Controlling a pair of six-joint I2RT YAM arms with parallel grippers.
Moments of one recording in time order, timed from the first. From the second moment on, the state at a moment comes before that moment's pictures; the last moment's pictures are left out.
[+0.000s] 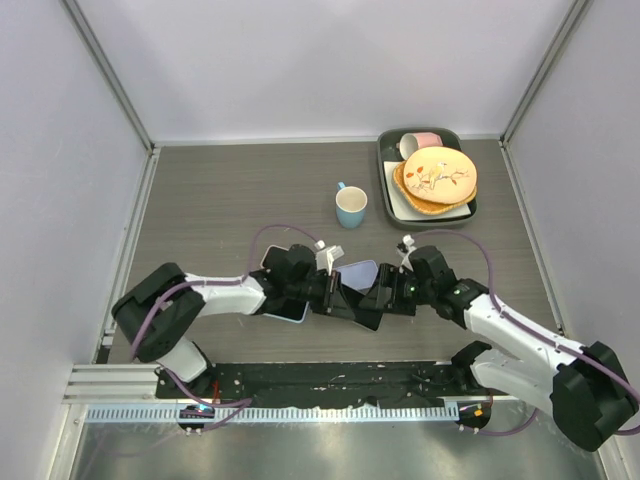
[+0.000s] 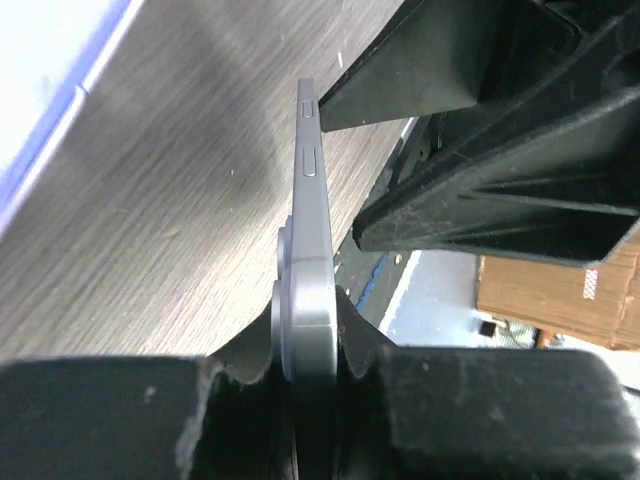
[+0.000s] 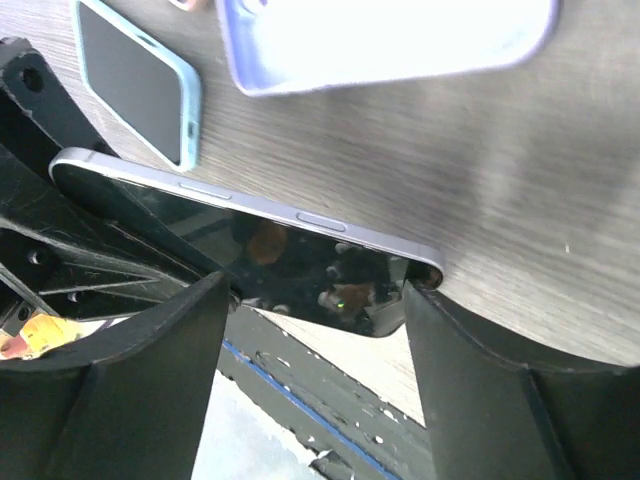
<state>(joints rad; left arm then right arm) -0.86 1.60 0.61 0.39 0.62 -0.83 0.56 0.98 0.42 -0.29 -0.35 0.77</state>
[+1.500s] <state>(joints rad) -0.44 1.09 0.49 0.68 0.89 -1.06 0.48 1.19 0.63 0.60 -0.90 0.96</state>
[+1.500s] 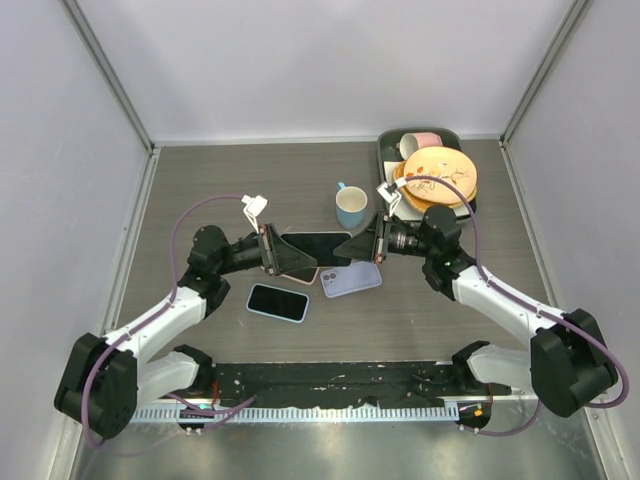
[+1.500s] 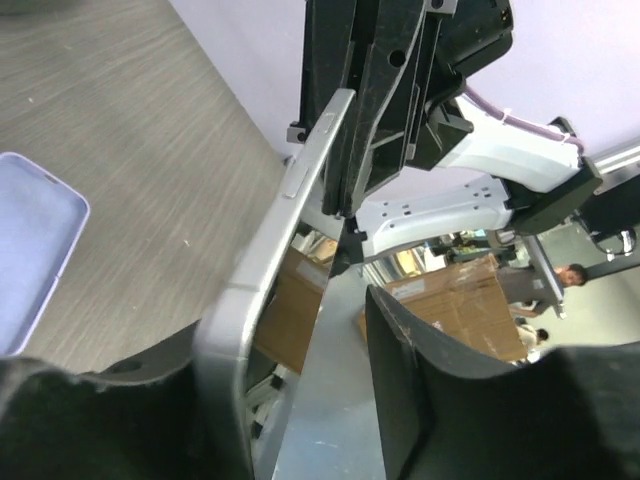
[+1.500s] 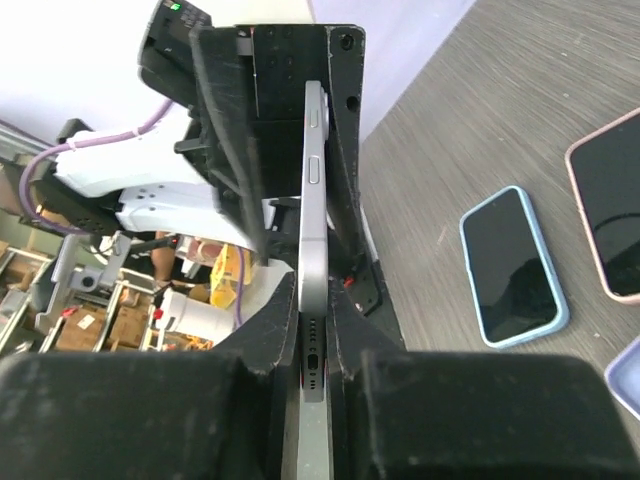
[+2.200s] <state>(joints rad) -0.48 1.16 0.71 -0.17 0.41 -0.58 0.13 1.16 0.70 -0.10 -0.68 0.61</state>
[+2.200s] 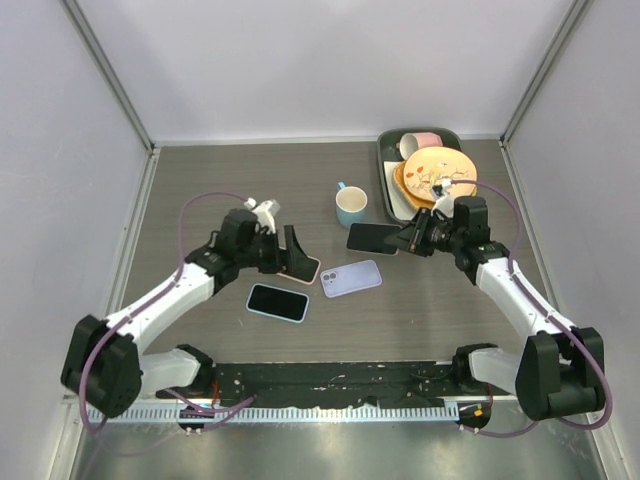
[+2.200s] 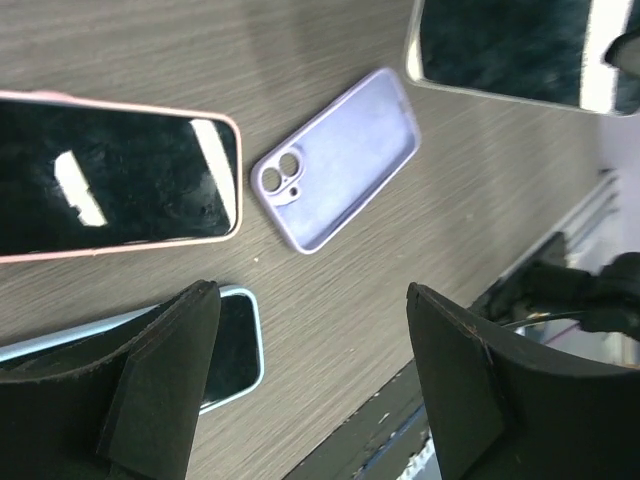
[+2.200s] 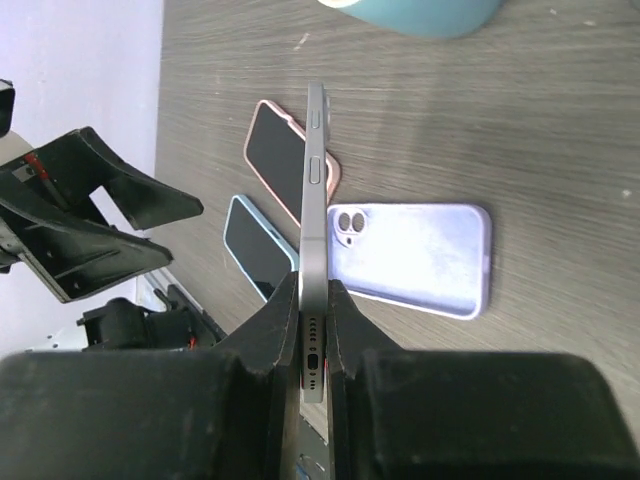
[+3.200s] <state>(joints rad) -0.77 1.80 1.09 -0.35 0.09 -0.56 0.06 1.15 0.70 -0.22 -0.64 0.55</state>
